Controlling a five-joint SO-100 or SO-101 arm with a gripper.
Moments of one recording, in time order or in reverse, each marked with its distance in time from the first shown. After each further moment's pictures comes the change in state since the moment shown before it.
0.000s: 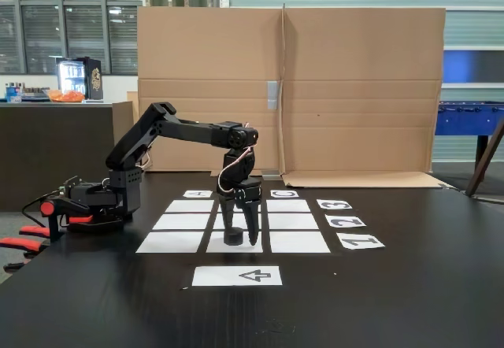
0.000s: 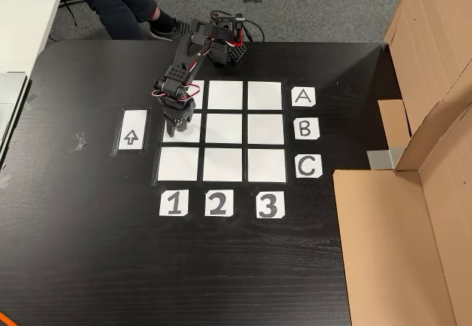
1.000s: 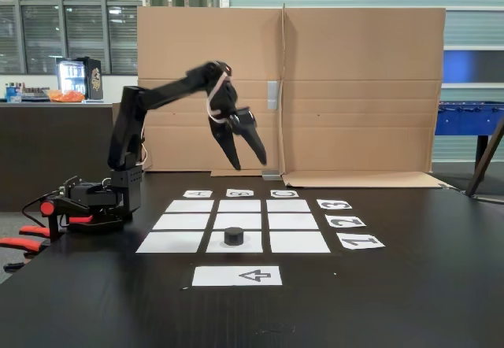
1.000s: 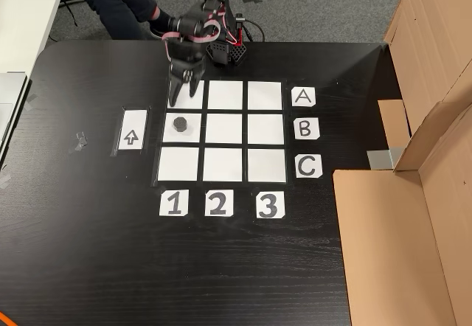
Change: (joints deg) arm -5.3 37.6 4.4 5.7 1.5
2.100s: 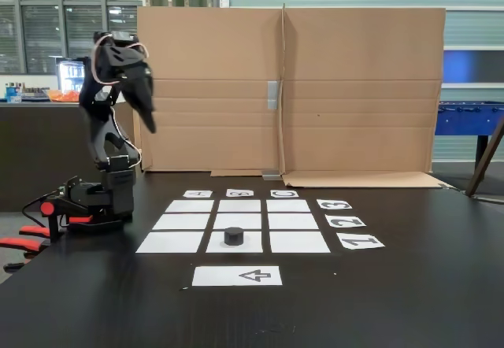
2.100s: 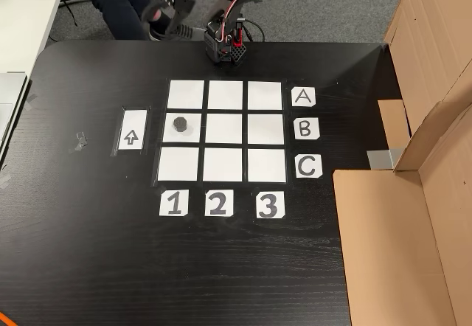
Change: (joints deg) arm 40.3 52.6 34.9 -1.8 -1.2
